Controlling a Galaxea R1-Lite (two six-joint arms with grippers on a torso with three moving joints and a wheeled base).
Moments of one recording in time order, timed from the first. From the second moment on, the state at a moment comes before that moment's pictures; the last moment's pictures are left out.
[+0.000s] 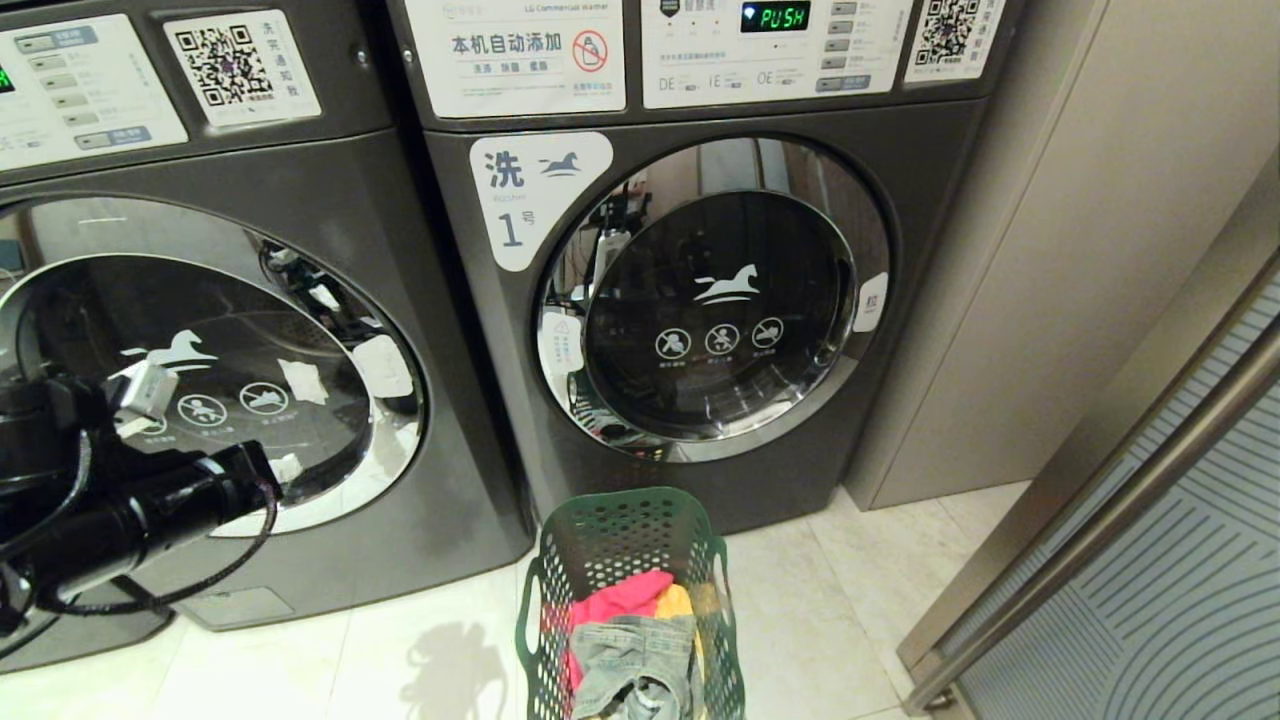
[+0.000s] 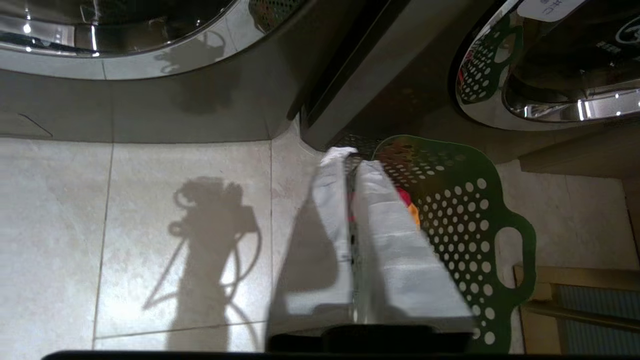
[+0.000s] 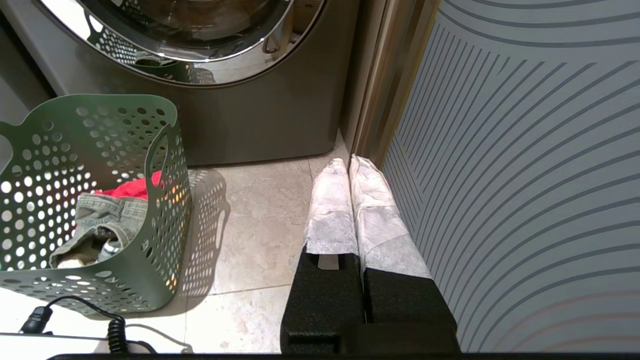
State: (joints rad) left arm 0.14 1.59 -0.58 -0.60 -0.21 -0.25; right arm -0.01 0.00 0.00 0.00 0.01 -0.09
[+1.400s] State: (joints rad) left arm 0.26 2.26 -0.94 -1.29 -0.68 0.03; right arm -0.01 0.00 0.00 0.00 0.01 -0.09
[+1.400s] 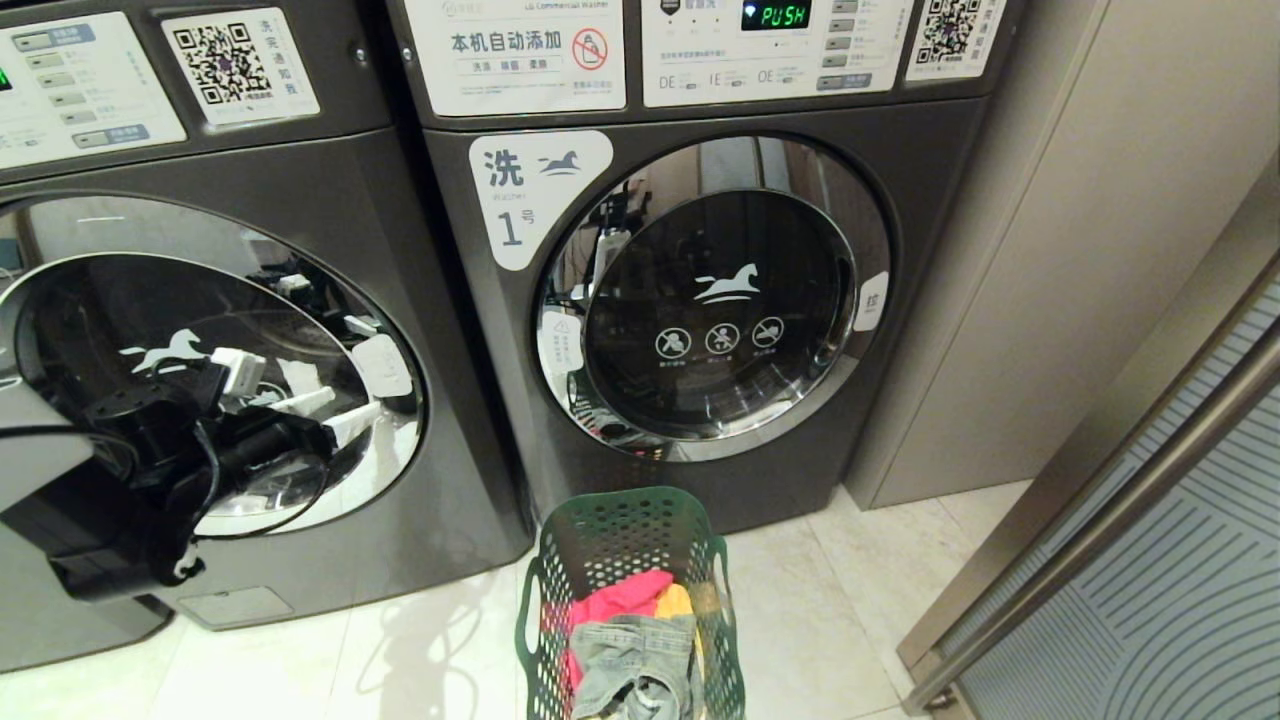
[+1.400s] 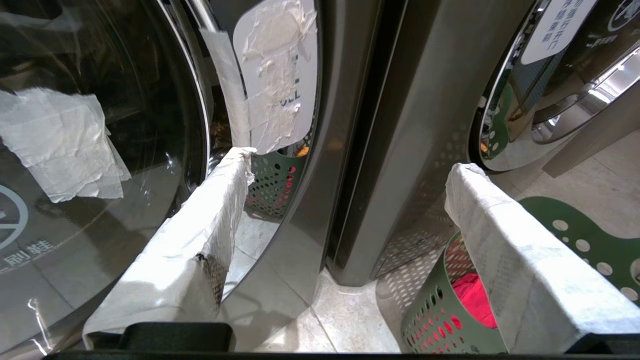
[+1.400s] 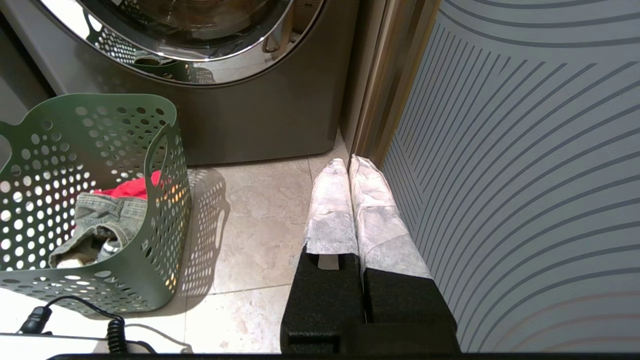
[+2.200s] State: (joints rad) left arm 0.25 2.39 -1.15 -1.28 -0.67 0.05; right arm -0.01 0.00 0.00 0.00 0.01 -0.09
